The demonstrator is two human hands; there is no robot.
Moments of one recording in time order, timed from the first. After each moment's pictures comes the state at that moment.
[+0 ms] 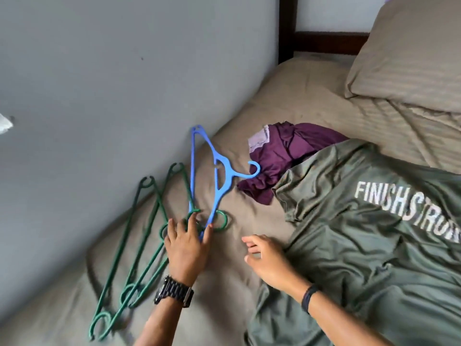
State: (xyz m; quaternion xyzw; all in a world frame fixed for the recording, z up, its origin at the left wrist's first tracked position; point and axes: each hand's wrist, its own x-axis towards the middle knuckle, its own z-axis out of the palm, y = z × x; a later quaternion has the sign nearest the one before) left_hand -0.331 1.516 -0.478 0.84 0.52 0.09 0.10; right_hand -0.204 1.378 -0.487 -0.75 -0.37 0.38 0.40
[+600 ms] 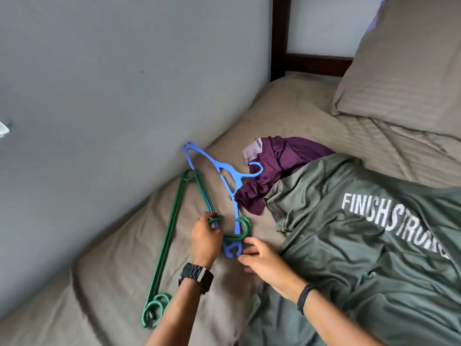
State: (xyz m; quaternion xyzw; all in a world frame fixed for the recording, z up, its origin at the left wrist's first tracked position) left_hand -0.270 1.504 -0.464 0.75 0.52 0.22 0.35; right_hand -0.197 1.382 -0.472 -0.67 -0.21 0.50 0.51
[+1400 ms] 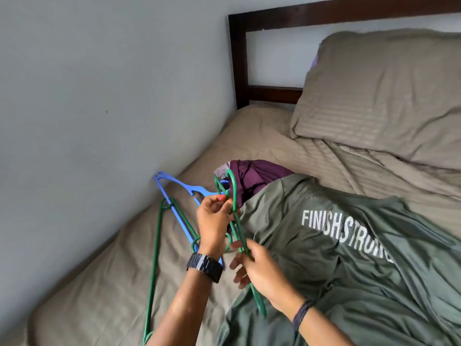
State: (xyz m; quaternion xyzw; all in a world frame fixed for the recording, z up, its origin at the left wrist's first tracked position) left_hand -0.166 1.463 -0.389 0.53 0.34 0.36 0.69; right_hand -0.161 1.346 -0.418 -0.68 -0.23 0.39 0.57
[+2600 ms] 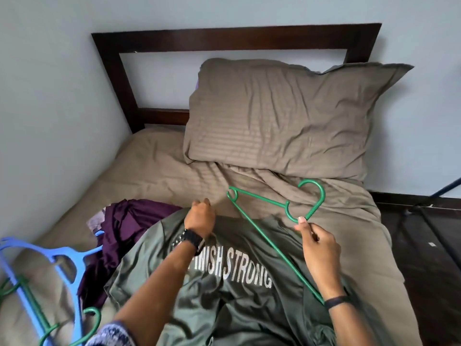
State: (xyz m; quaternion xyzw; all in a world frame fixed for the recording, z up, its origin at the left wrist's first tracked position) left_hand 0.091 1.370 -0.424 0.95 0.24 0.04 0.21; right_hand 0.068 1.111 -0.399 -0.85 0.05 -0.08 0.51
